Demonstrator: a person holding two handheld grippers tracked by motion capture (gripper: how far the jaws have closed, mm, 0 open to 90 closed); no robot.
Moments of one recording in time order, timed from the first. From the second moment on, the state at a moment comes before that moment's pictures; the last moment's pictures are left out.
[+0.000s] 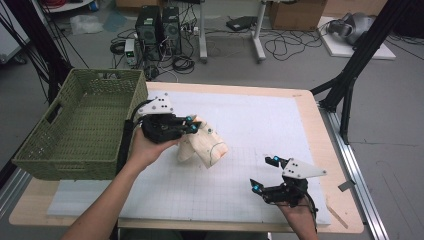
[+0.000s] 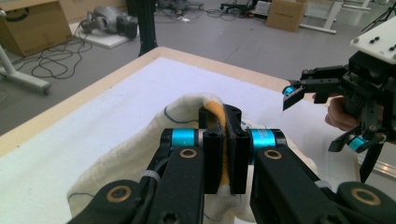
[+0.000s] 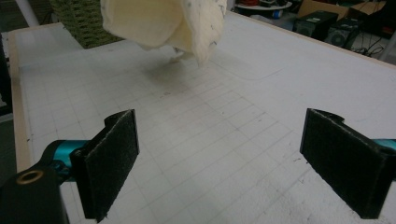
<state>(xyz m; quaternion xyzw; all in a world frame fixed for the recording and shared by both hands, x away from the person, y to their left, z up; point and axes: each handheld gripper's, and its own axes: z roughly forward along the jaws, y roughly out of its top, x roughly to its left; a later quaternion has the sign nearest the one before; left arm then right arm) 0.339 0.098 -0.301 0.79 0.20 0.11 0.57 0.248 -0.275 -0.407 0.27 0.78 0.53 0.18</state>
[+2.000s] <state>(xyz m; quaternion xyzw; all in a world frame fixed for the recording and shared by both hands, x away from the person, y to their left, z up) 0.335 0.075 -0.371 0.81 0.23 0.09 0.54 0.261 -0.265 -0.408 0.27 0.78 0.54 0.18</state>
